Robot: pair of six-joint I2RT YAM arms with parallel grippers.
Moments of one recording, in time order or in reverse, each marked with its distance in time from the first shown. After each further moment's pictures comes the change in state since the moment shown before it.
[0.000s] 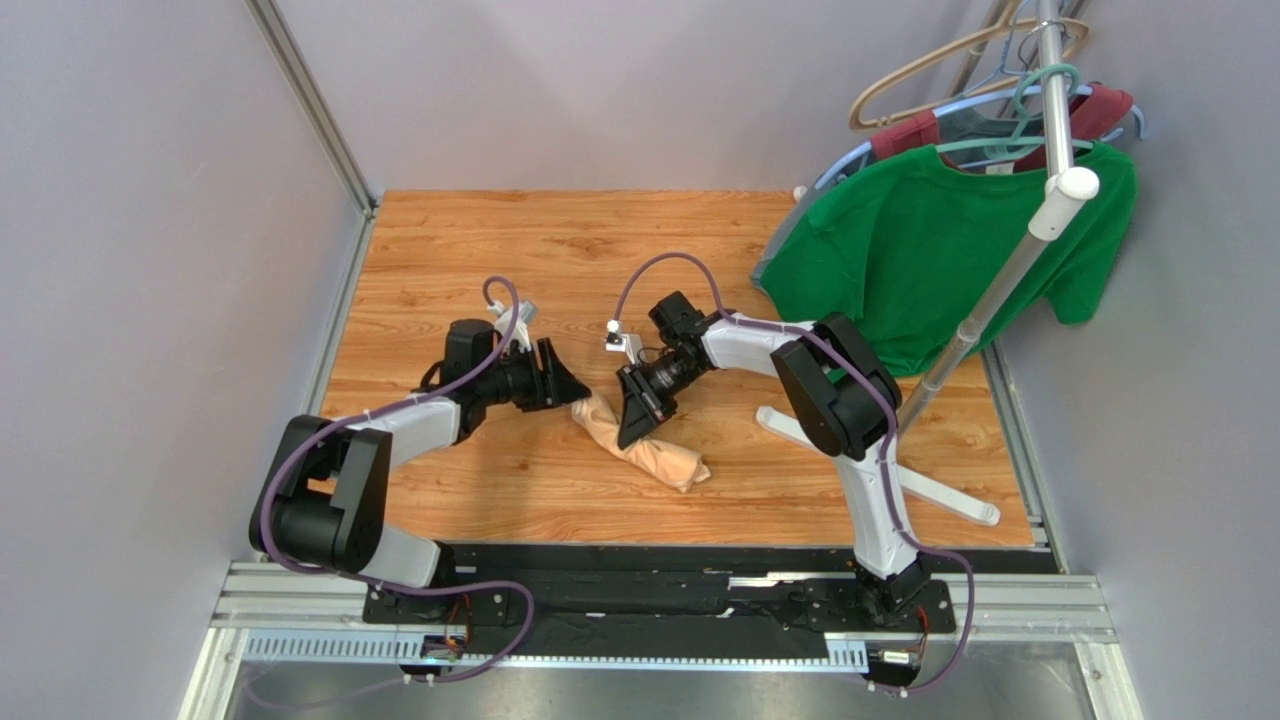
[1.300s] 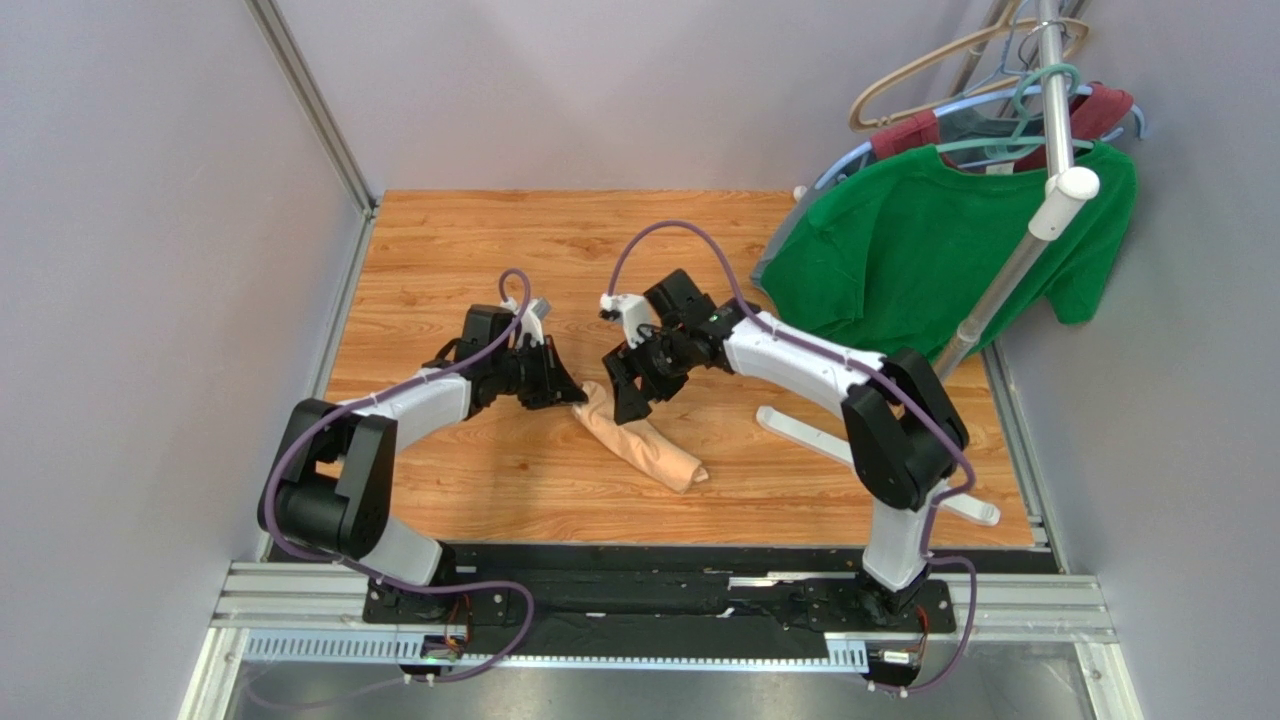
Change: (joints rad) left arm -0.055 0.057 0.154 -0.288 -0.075 -0.003; right arm 0.091 -0.321 -0.042 -0.030 0.498 0.027
